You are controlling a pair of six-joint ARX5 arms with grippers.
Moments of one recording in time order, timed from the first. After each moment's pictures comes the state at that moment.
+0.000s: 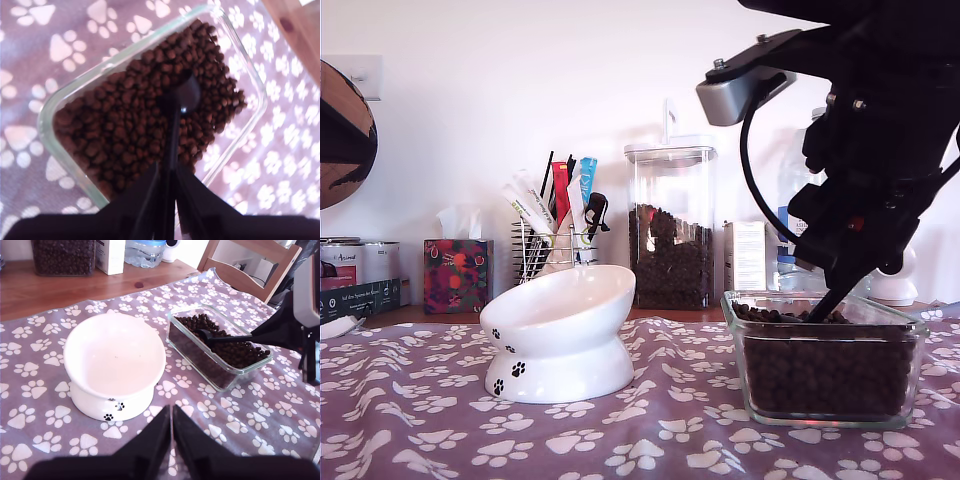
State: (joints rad) left arm -0.39 0.47 0.31 -0.22 0.44 -0.13; right arm 0.86 1.31 0.74 -0.50 0.53 -0.13
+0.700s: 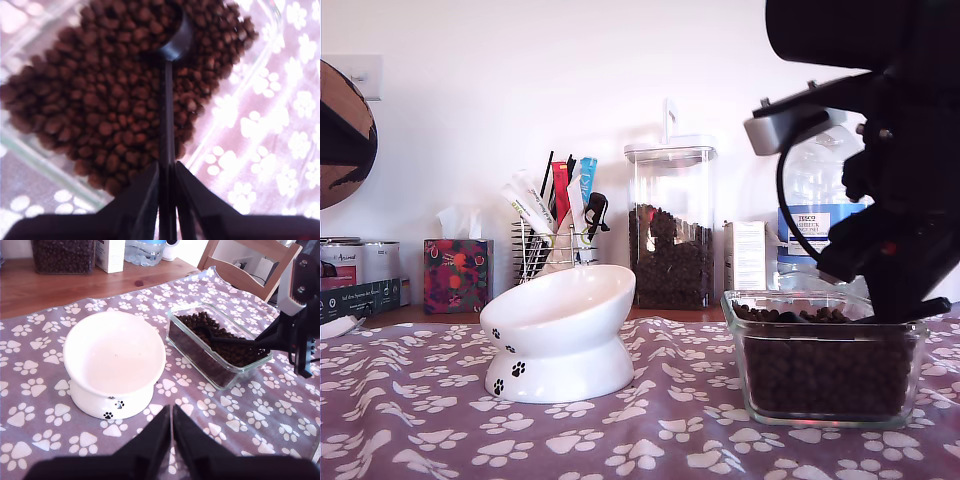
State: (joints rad) left arm -0.39 0.47 0.31 -0.22 0.44 -0.13; right arm 0.72 1.33 0.74 -0.56 0.44 0.00
